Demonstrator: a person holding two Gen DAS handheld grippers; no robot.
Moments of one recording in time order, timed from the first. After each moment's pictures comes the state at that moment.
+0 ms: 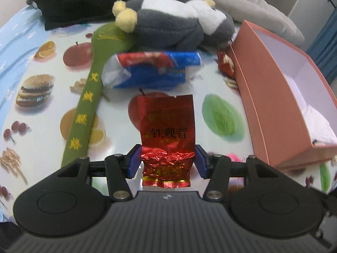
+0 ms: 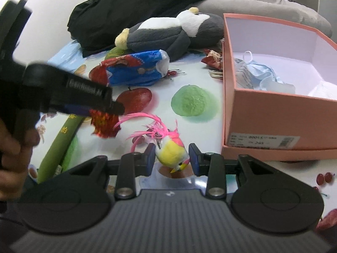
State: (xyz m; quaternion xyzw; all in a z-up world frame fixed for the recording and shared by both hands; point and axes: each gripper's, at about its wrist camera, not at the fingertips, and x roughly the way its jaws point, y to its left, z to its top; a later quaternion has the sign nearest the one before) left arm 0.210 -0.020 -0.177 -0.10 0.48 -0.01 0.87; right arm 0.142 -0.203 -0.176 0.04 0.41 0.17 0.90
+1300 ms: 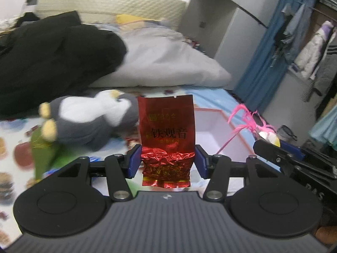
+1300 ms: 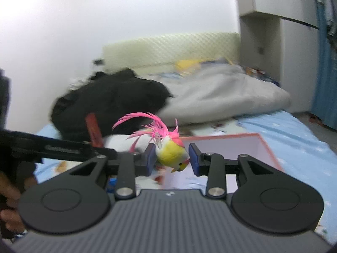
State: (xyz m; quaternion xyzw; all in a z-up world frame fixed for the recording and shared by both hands) left arm 0.243 -0.100 0.004 -0.10 0.34 -0.18 0.92; right arm 0.161 -0.310 0.001 0.06 0.22 0.08 0.97
